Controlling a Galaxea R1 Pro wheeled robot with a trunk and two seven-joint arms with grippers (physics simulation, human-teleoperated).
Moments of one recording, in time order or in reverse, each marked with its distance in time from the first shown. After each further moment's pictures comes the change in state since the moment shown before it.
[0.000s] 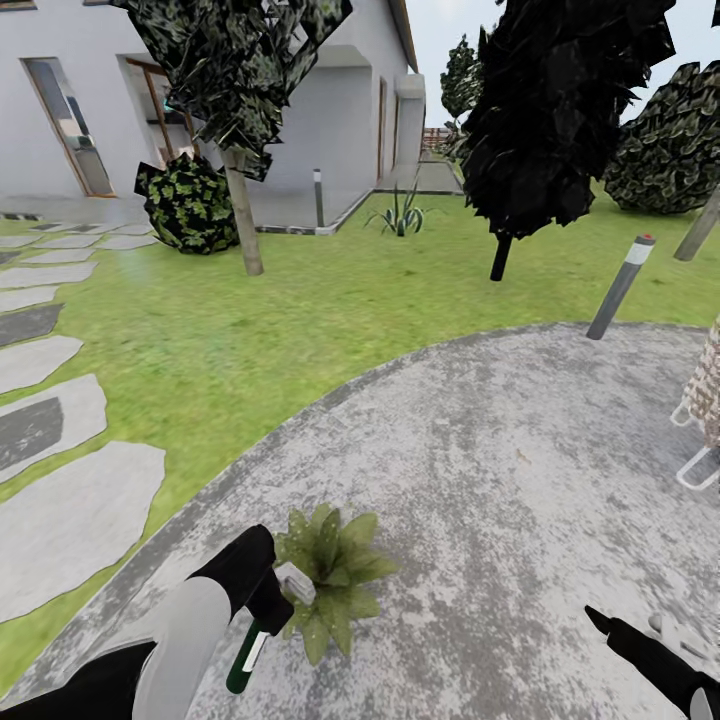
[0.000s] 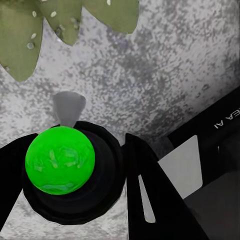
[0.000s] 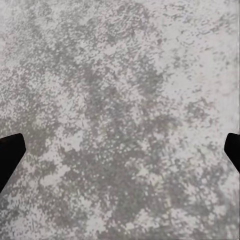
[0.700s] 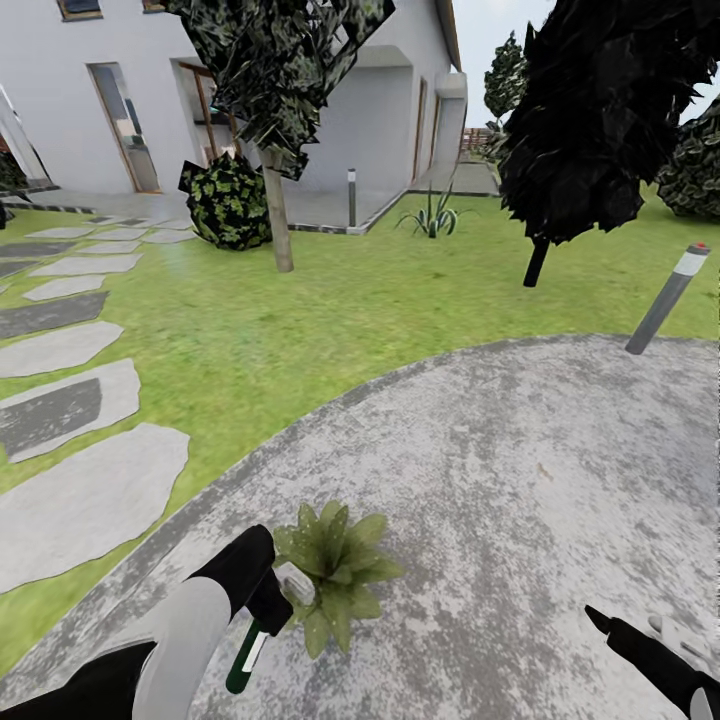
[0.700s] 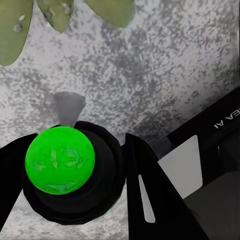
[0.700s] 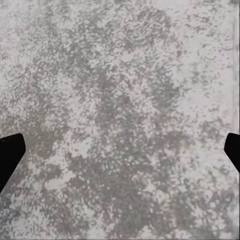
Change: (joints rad) left arm 0.000 0.001 0.000 0.000 0.000 0.000 0.000; right arm -0.001 0.000 -0.001 0.000 -0.001 0.000 0.000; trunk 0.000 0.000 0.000
